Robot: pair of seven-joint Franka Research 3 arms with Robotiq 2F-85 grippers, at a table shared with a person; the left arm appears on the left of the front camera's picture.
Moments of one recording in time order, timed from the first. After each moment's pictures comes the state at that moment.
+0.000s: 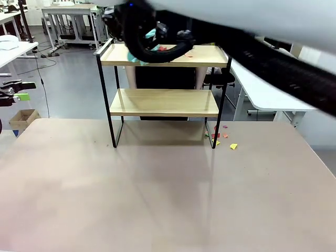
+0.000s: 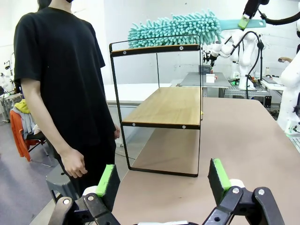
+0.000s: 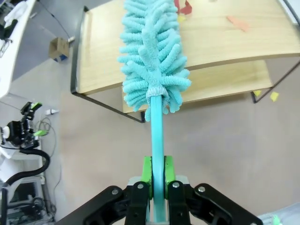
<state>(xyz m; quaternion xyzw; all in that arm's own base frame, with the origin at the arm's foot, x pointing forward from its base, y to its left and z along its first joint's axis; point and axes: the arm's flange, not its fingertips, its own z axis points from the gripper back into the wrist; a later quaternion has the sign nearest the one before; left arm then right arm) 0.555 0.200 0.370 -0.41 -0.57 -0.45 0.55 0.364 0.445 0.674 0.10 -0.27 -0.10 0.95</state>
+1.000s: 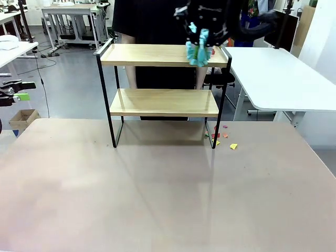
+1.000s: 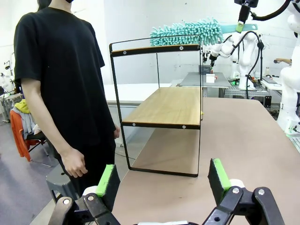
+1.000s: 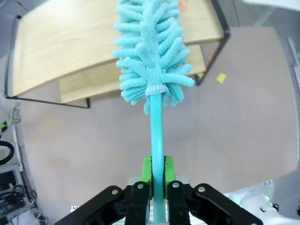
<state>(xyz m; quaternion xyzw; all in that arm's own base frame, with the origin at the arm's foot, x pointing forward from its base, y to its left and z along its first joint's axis) 0.555 0.200 0.370 -0.41 -0.57 -0.45 0.55 0.366 0.317 0.690 0.04 -0.19 -0.11 0.98</state>
